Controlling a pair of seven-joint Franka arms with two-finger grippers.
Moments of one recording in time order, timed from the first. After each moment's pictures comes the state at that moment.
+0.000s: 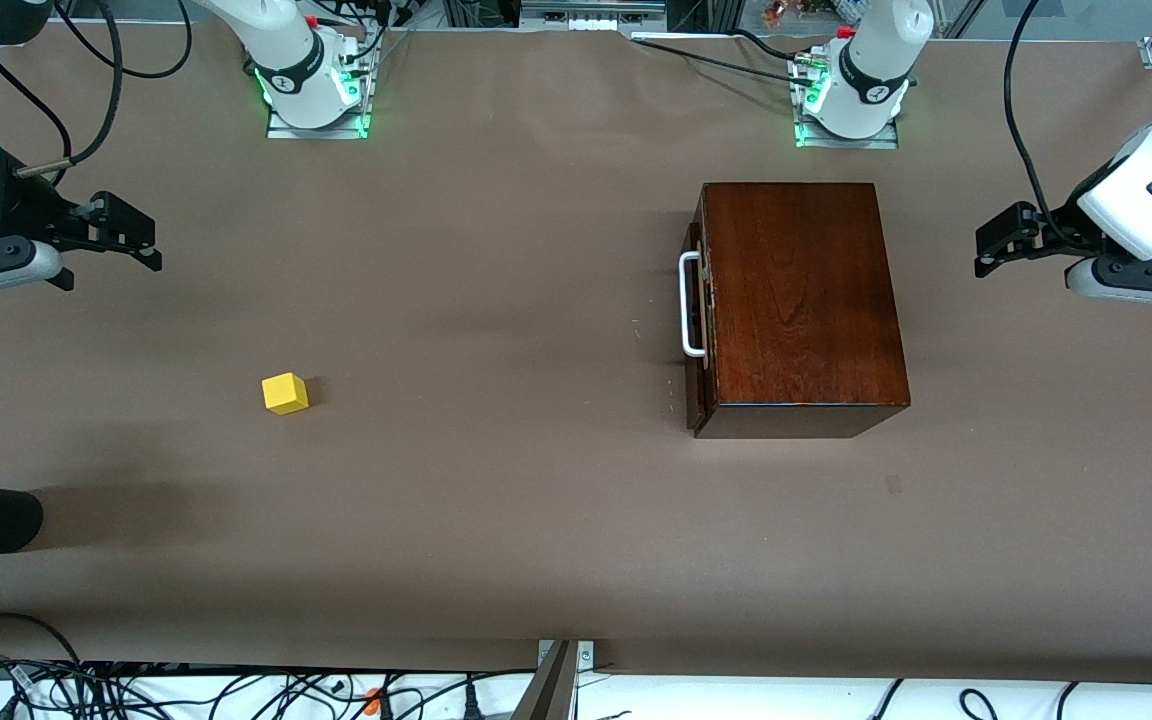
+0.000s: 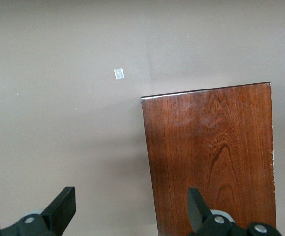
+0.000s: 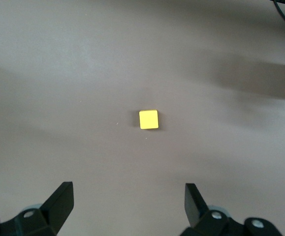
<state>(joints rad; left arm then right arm) -0.13 0.09 0.04 -1.50 -0.01 1.56 0.01 0.29 0.06 -0.23 -1.57 0.05 1.66 -0.18</state>
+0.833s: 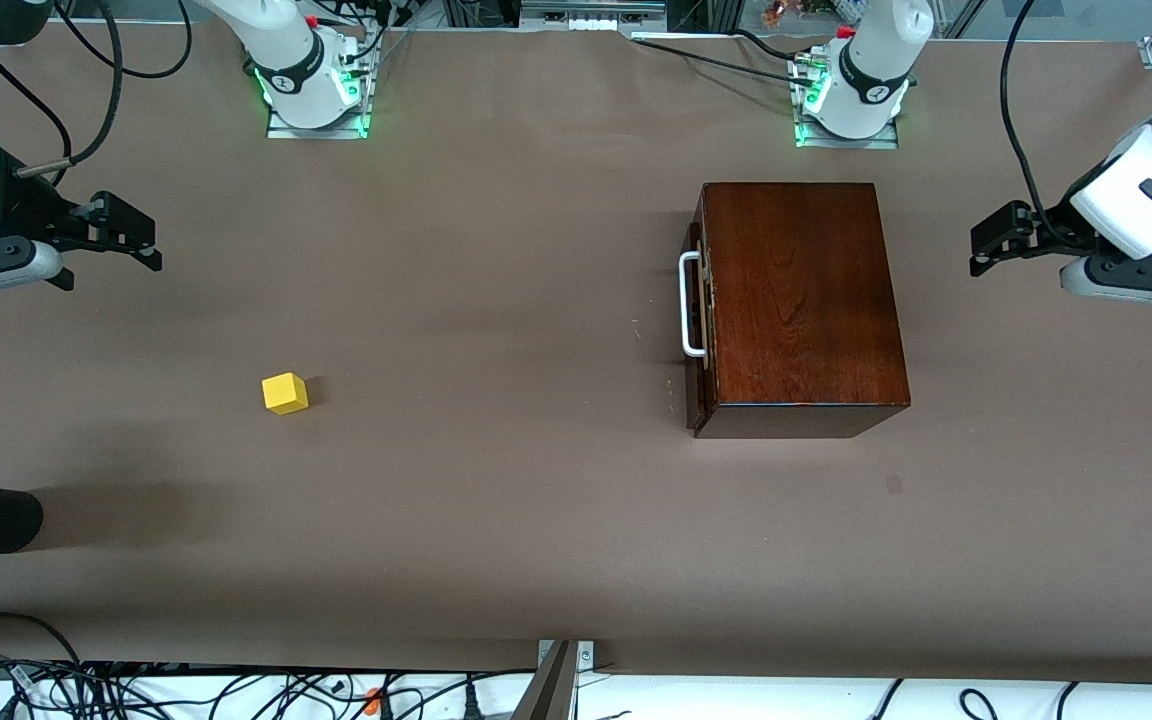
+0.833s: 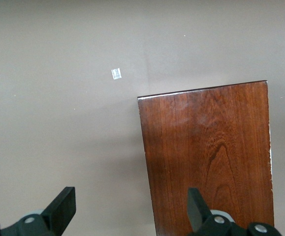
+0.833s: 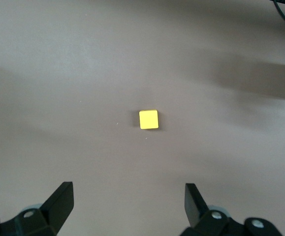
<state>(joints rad) -0.13 0.09 0.02 -1.50 -0.01 1.56 0.01 0.29 0.06 -0.23 -1.57 0.05 1.66 -0.18</state>
